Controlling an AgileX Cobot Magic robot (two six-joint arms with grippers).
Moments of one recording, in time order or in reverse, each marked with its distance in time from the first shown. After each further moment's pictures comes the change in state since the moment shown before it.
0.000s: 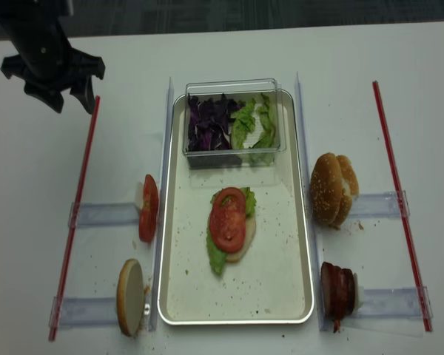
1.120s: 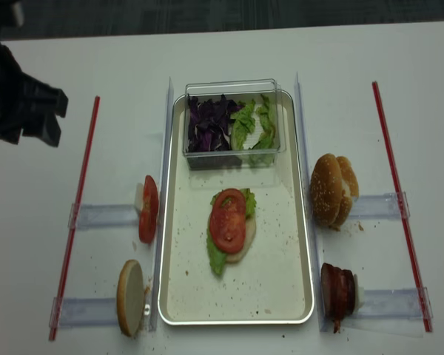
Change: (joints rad) left arm 0.000 -0.591 0.427 0.012 0.010 0.005; right arm 0.000 0.000 0.000 0.000 0.000 0.000
